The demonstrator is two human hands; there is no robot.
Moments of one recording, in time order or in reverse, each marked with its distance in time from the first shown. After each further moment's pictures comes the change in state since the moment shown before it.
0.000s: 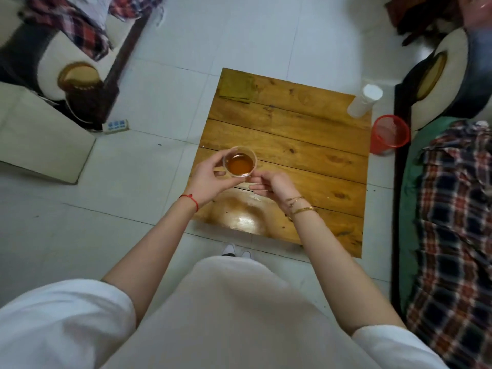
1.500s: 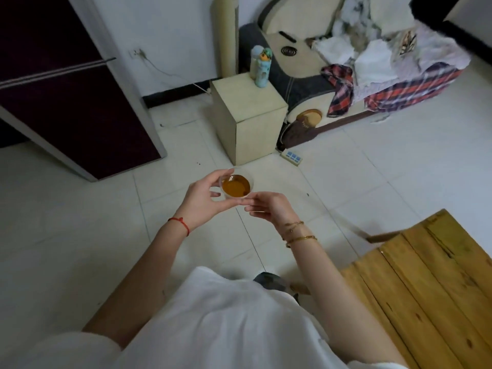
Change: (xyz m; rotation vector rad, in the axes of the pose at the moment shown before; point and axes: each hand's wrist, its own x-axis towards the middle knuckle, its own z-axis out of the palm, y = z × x) left_hand -0.336 -0.159 -0.397 -0.128 0.841 -0.267; right_hand -0.076 0.077 0.548 -0.590 -0.689 -0.015
